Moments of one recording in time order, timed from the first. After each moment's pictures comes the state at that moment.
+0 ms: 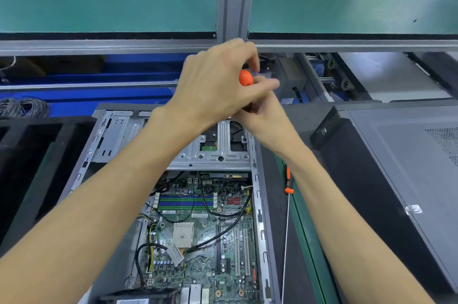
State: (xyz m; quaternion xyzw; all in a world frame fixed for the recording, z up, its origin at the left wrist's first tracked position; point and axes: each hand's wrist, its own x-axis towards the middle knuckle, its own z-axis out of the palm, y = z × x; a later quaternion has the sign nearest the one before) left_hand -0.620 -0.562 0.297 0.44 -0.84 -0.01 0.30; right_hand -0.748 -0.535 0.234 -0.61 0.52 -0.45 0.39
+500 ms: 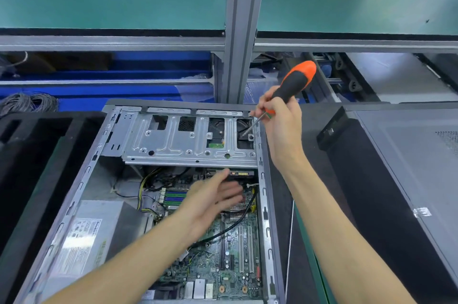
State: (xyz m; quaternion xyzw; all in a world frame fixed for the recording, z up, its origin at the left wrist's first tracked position) left_hand -0.582 -0.465 0.135 0.51 -0.18 -0.78 0.32; right_hand -0.745 -0.536 0.201 -0.35 0.42 -0.68 0.48
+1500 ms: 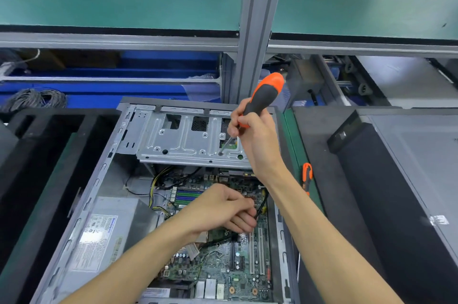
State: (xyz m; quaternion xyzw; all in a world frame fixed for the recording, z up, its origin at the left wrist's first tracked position) left_hand -0.563 -0.459 0.150 0.48 -0.49 -0.72 0.10; right_hand -0.686 -0.529 0.190 -0.38 0.34 -0.63 0.59
